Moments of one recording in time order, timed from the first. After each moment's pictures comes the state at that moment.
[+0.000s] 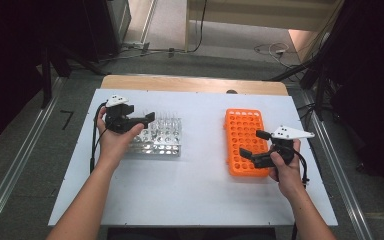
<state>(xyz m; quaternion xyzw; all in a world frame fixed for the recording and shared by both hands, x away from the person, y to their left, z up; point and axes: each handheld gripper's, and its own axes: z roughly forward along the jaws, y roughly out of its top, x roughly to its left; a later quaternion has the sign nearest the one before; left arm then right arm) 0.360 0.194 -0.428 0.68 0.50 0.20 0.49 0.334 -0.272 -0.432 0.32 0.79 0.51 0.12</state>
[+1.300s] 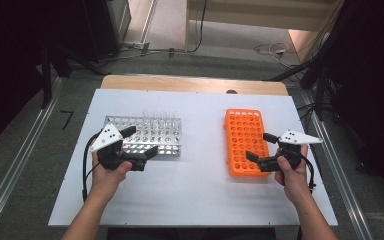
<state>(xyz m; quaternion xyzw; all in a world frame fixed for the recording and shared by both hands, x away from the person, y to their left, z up) 0.257 0.181 -0.424 0.70 0.38 0.21 0.57 0.322 -0.289 -0.433 0.33 0.78 0.51 0.14</state>
